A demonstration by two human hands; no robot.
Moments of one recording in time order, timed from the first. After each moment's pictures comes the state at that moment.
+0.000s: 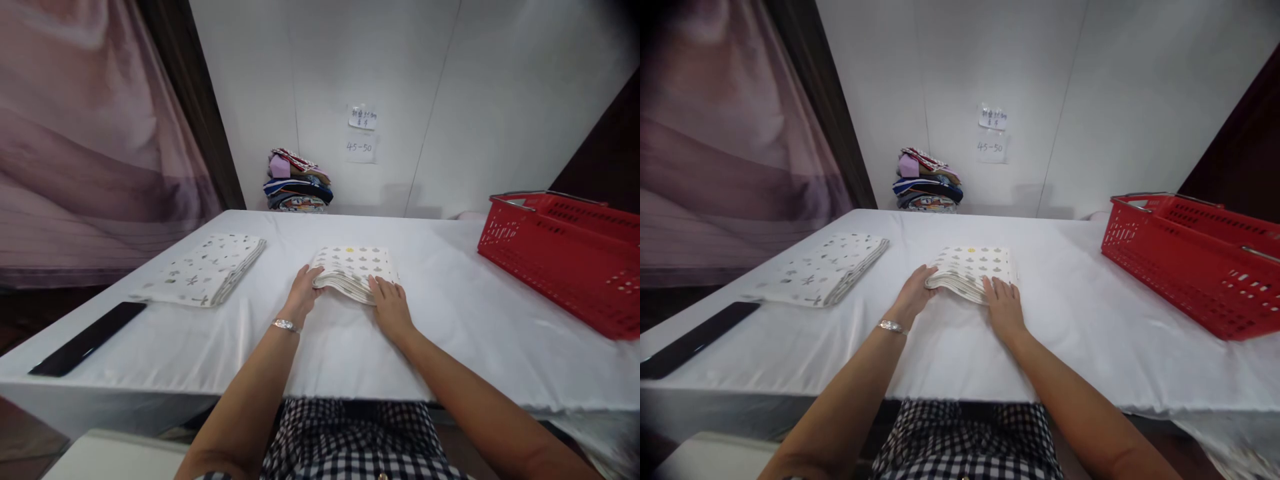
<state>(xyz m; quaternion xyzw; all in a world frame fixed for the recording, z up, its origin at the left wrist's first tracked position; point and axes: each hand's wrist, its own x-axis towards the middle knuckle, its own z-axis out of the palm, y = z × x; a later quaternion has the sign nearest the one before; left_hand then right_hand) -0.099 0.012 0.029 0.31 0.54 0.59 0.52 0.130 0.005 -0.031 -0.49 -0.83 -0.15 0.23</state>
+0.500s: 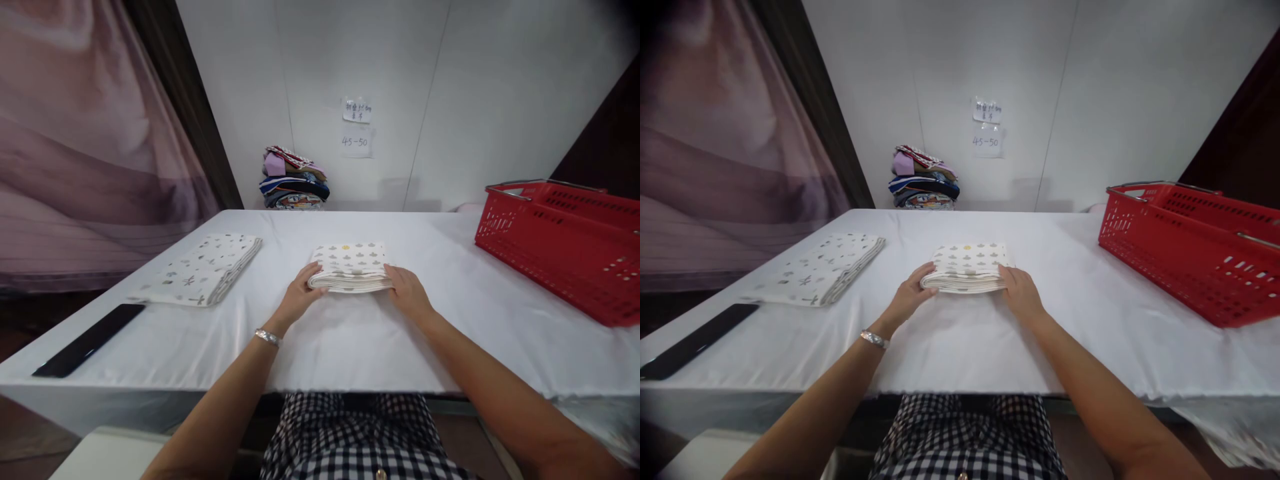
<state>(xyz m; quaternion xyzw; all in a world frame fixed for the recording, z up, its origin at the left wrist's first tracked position) -0.114 -0.016 0.016 0.62 0.49 0.50 0.36 0.180 0.027 -0.012 -0.45 -0.84 -0.11 0.30</state>
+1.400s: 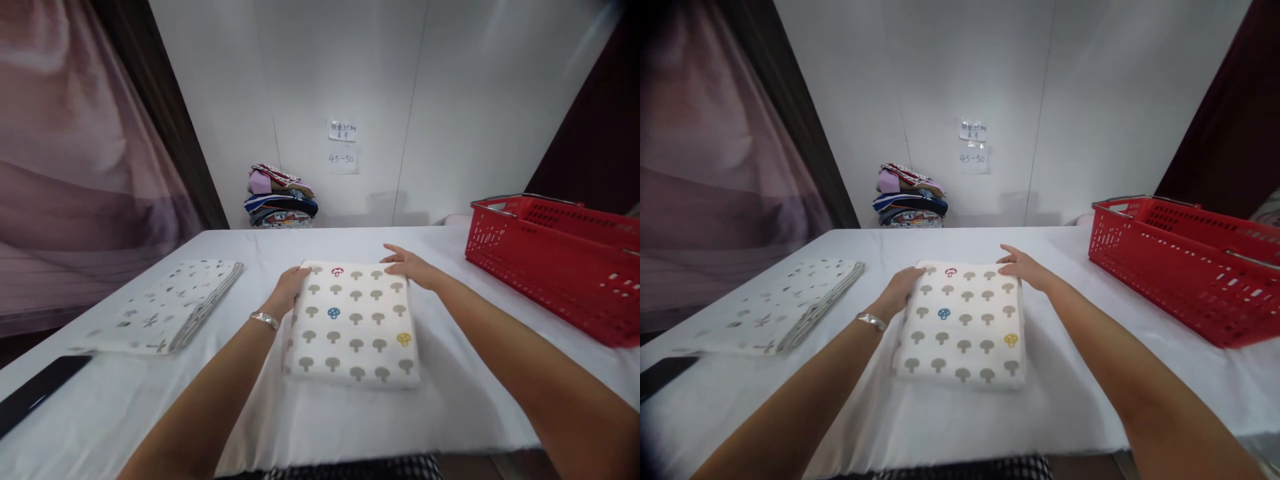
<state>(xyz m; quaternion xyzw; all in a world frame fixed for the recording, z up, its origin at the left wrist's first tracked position) -0.100 0.084 0.053 0.39 0.59 0.51 0.48 0.213 0.119 0.080 -0.47 -0.65 0.48 0.35</state>
